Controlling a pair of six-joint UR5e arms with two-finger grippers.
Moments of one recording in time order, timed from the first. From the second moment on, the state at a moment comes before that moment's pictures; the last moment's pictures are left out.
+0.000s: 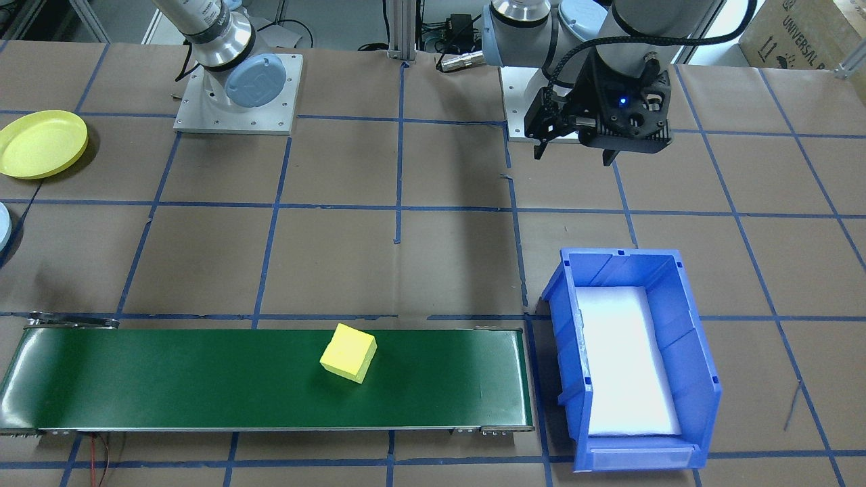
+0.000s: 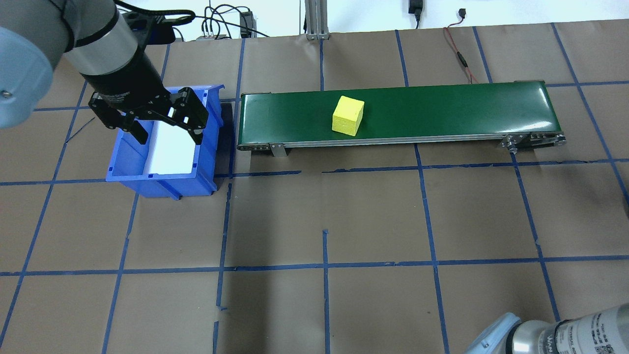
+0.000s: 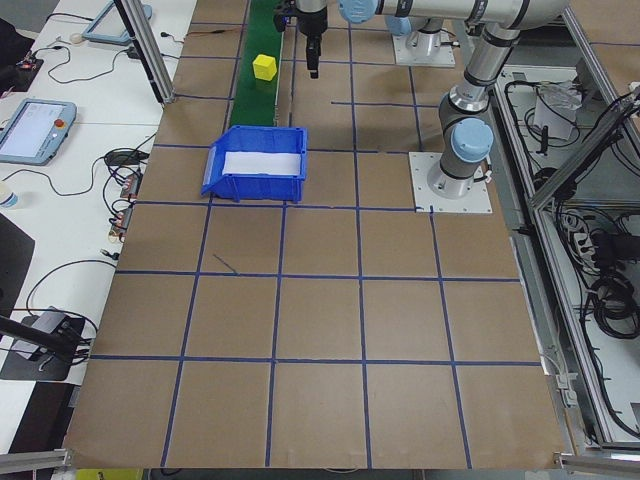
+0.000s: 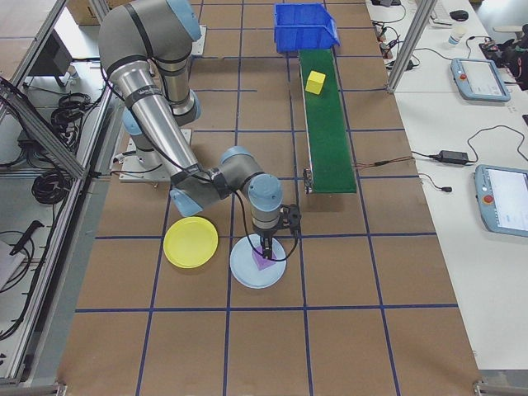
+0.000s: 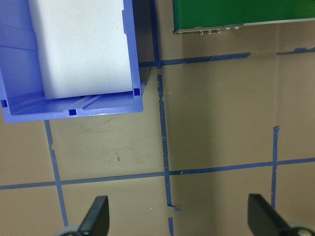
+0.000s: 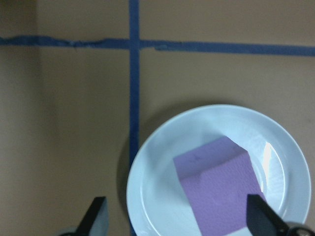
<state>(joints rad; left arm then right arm) -1.61 -1.55 -1.58 -1.65 1.55 0.04 0.64 -1.25 1.77 -2.11 -1.55 -0.97</state>
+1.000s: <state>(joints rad) -1.64 -1.55 -1.59 -1.58 1.55 0.03 1.16 -1.21 1.62 -2.05 -1.14 -0.12</state>
